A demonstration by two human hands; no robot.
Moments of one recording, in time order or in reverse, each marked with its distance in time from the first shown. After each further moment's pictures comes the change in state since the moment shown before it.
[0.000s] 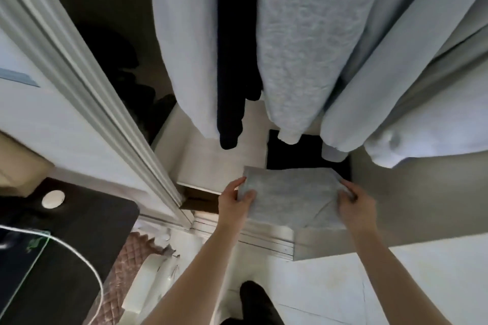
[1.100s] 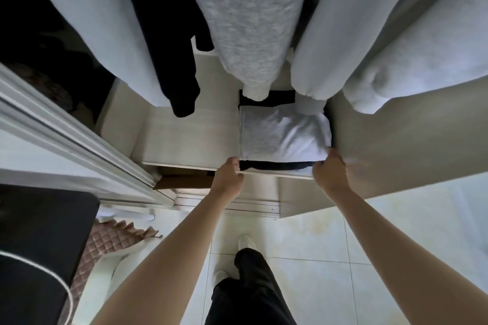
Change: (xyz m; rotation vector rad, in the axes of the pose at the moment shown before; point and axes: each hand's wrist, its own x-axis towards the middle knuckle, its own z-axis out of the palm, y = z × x) left_hand 0.060 -0.059 0.041 0.846 -0.322 0.058; right_hand 0.040 0.064 0.033 -0.302 -0.055 0.159
